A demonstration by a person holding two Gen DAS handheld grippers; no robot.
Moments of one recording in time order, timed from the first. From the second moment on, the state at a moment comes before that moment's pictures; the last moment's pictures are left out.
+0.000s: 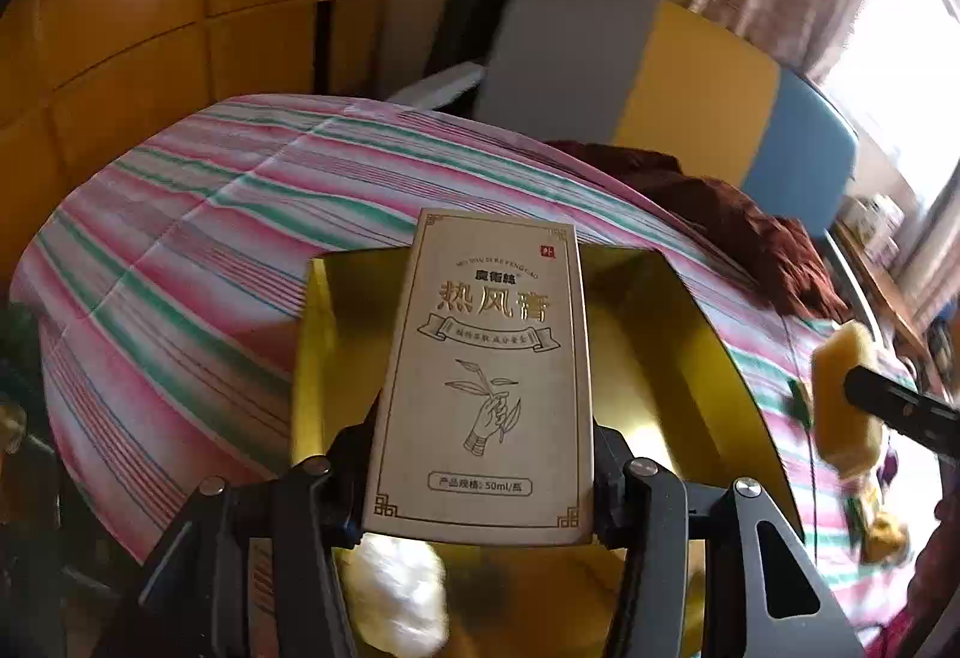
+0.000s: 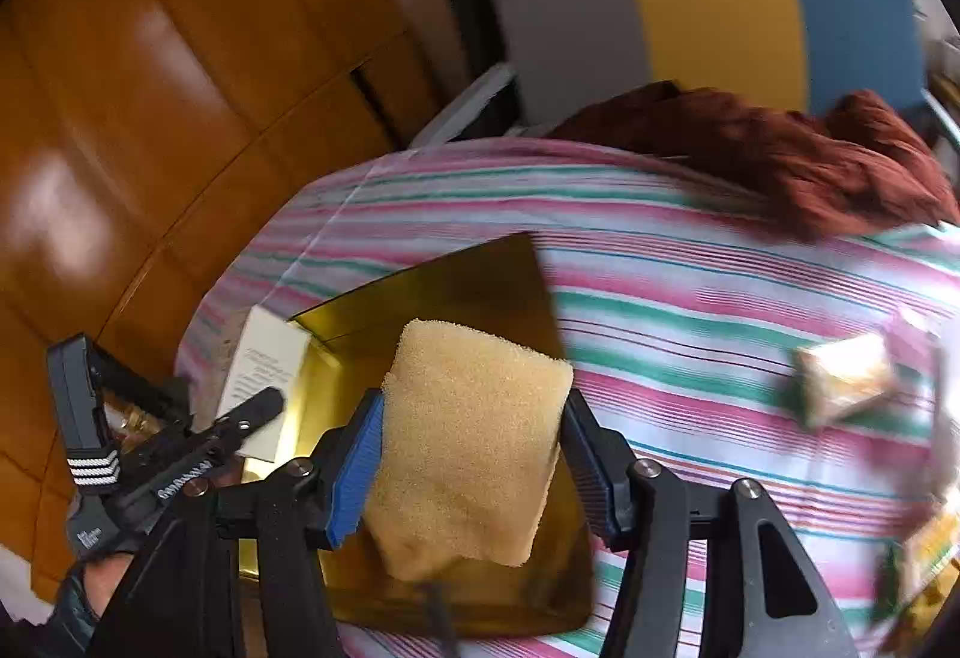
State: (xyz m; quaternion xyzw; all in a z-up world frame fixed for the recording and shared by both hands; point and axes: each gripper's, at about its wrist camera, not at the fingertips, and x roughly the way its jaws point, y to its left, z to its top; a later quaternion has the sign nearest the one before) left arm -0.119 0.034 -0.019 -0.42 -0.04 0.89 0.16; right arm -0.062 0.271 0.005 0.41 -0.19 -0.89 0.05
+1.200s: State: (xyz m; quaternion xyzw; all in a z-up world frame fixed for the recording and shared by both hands) left arm -0.053 0.011 -0.002 -0.36 -0.03 0.92 0.14; right arm -0.019 0.201 -0.002 0.38 -0.04 -0.92 -0.05
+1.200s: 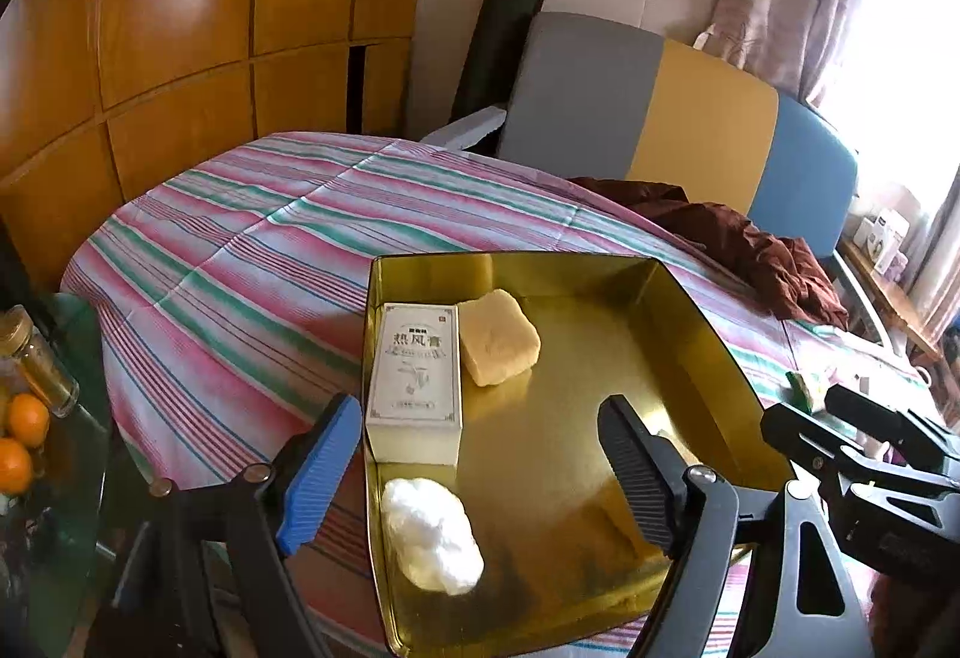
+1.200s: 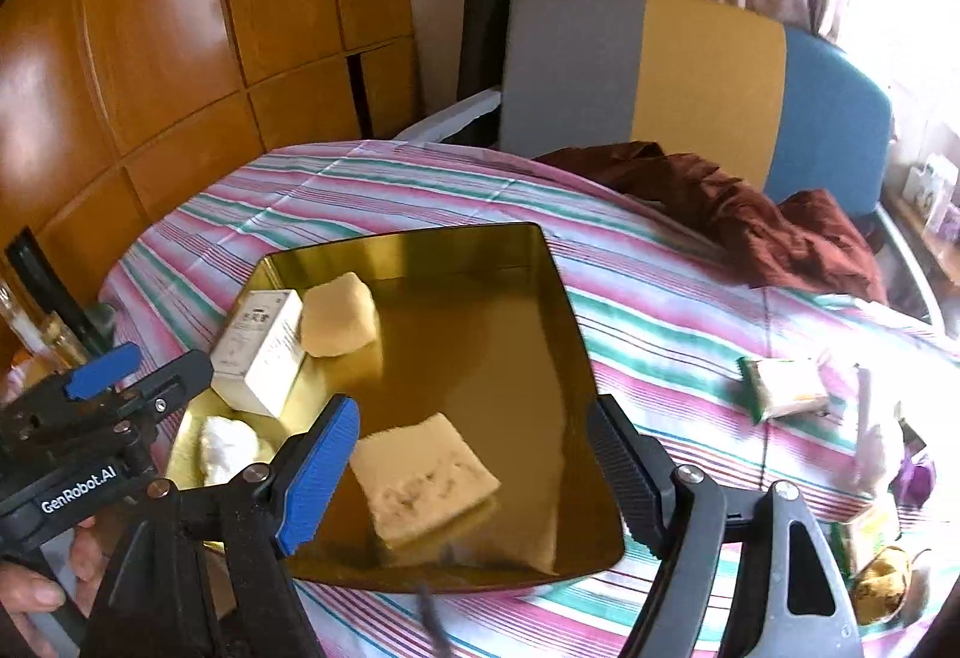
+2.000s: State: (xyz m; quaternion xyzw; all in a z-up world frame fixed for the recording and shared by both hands) left arm -0.026 0.054 -0.007 -0.36 0.03 0.91 0.20; right arm 0.018 0.269 -0.017 0.39 -0.08 -0.91 -0.13
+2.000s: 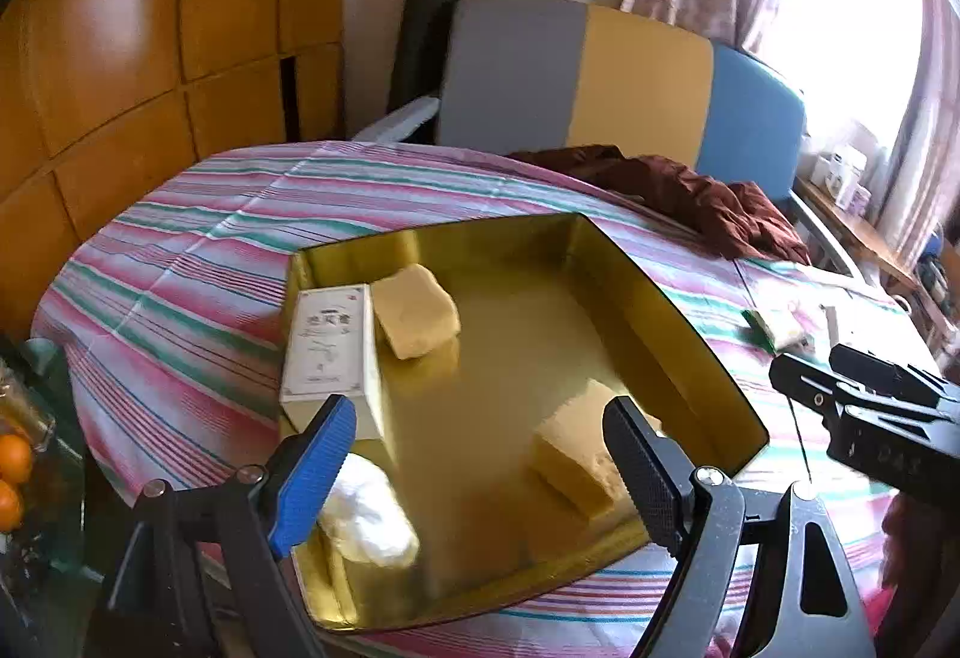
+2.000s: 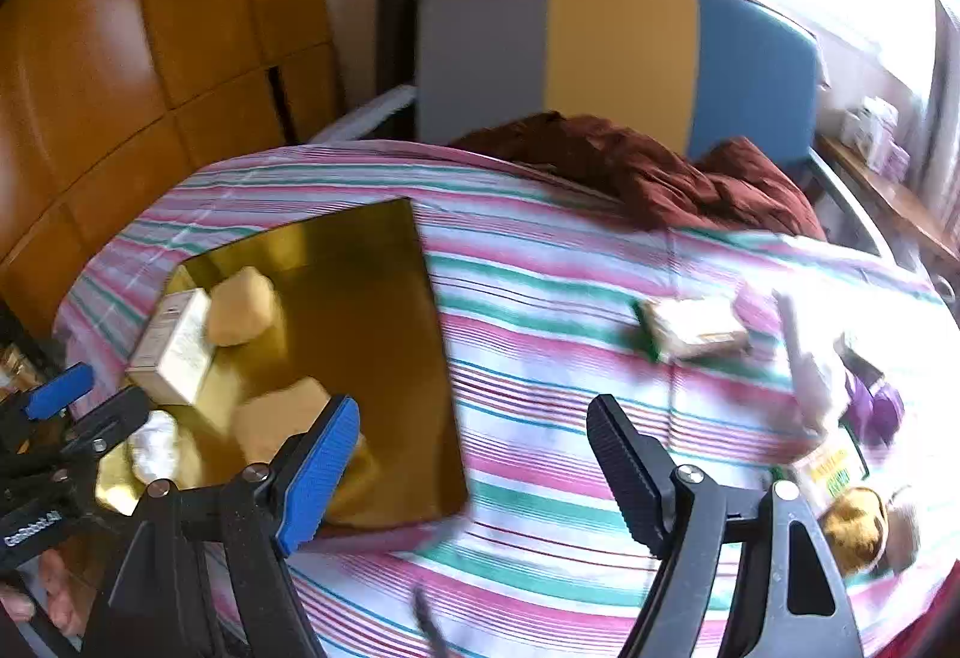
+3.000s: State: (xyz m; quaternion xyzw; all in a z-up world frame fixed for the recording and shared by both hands) left arm 0.037 0.244 -0.004 -0.35 0.18 0.81 0.44; right arm 0.220 0.537 -0.027 0.30 -0.39 -0.79 -0.36
